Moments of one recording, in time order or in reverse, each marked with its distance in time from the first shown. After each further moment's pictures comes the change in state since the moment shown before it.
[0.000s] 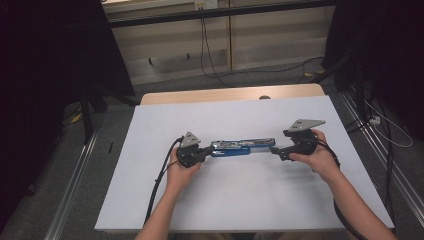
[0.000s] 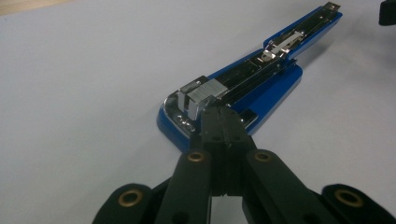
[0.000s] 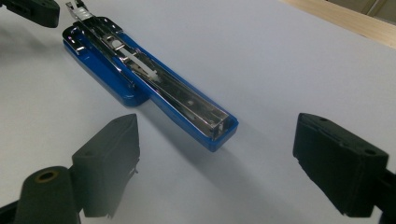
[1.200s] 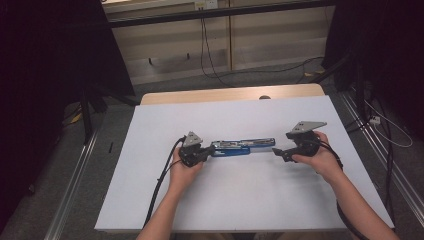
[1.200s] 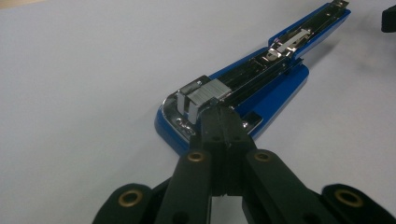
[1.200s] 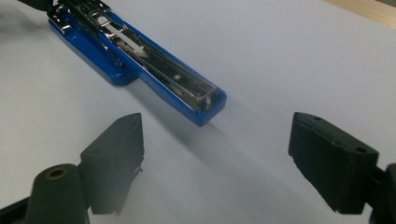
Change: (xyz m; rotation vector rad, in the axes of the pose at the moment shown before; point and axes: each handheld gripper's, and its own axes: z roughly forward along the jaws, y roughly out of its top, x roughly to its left) left arm 0.000 -0.001 0.008 0.002 0.003 -0.010; right arm -0.006 -0.010 -0.001 0.040 -0.011 0.003
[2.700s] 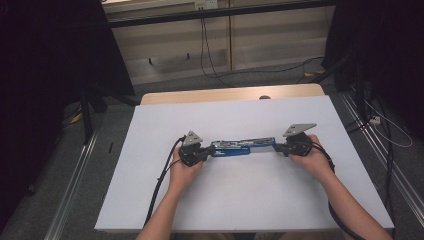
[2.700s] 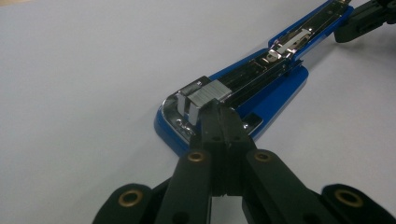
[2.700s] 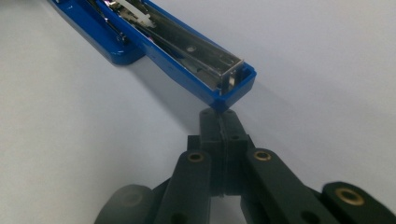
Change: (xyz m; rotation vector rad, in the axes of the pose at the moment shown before) left arm 0.002 0.000 0.001 0.002 -0.011 -0.007; right arm 0.005 -0.002 0.019 0.074 0.028 -0.029
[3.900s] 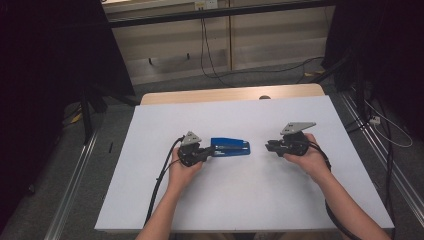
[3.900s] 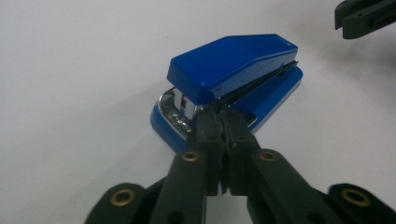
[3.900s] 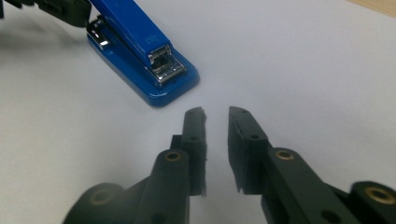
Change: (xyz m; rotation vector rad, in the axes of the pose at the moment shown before) left arm -0.001 0.000 -0.004 -0.001 -0.027 -0.039; right arm 0.014 0.013 -0.005 -0.100 0.057 0.035
